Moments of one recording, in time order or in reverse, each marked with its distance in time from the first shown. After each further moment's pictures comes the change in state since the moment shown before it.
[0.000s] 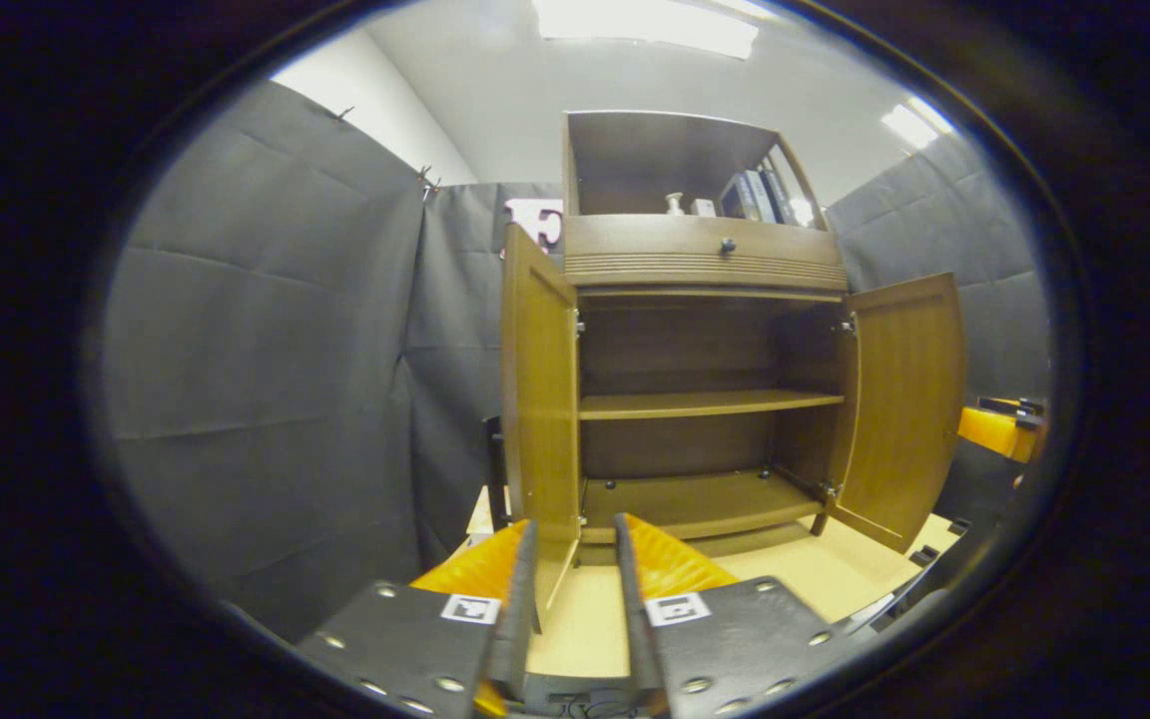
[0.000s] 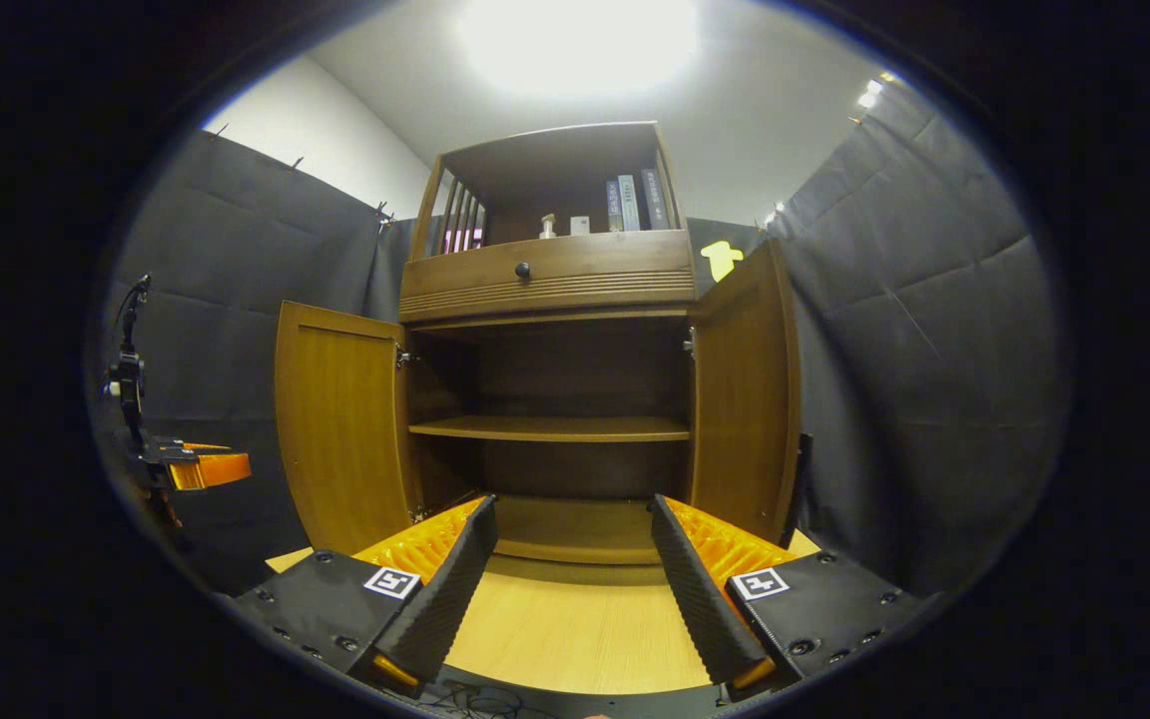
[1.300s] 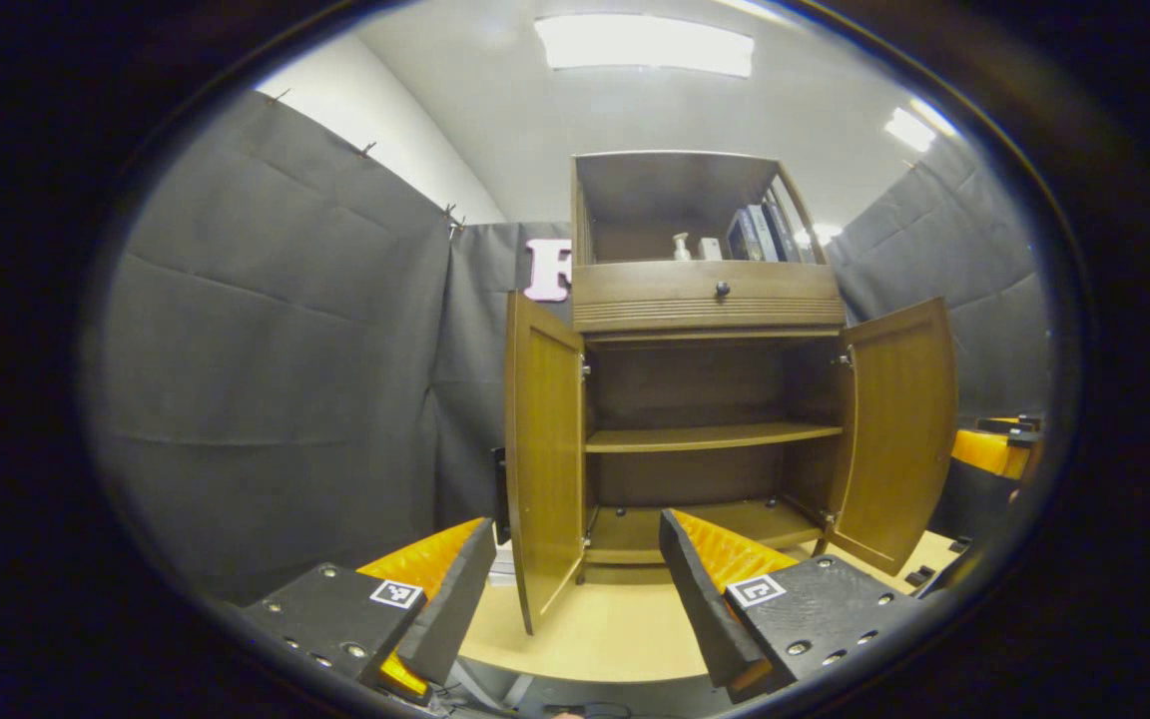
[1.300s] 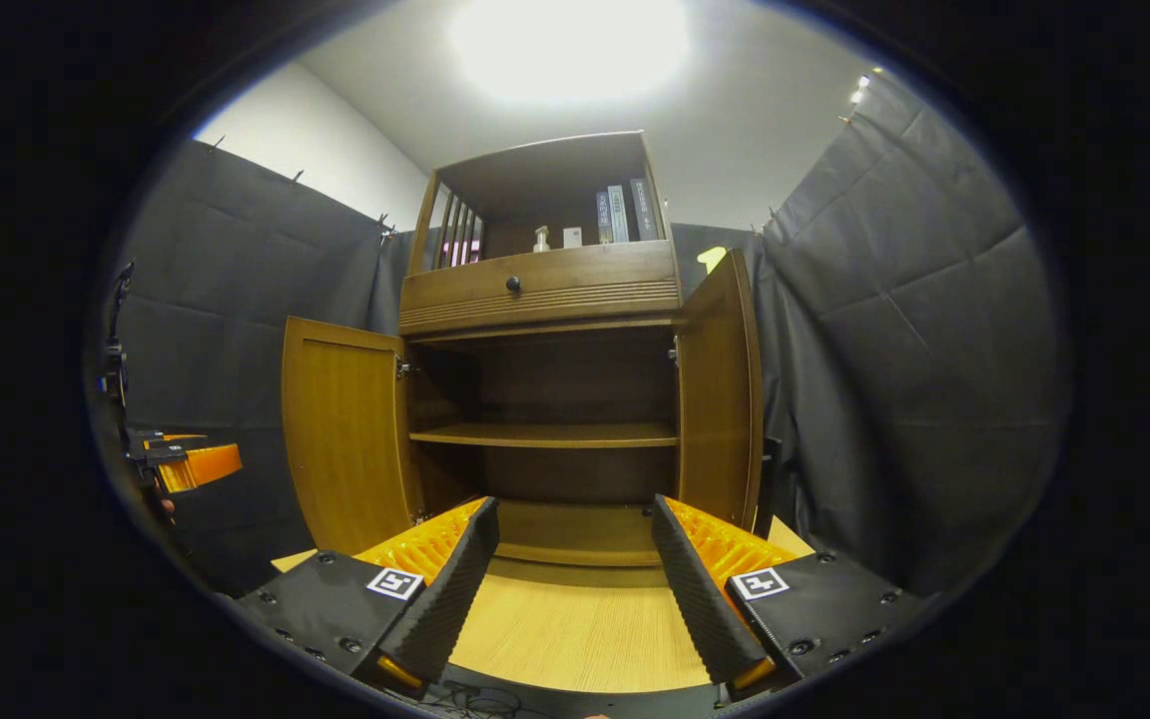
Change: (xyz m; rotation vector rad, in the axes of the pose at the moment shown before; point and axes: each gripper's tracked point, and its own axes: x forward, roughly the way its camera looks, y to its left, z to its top) left arm -0.047 -0.015 0.029 -0.024 -0.096 0.098; right arm -0.016 -0.014 0.013 0.008 -0.026 0.022
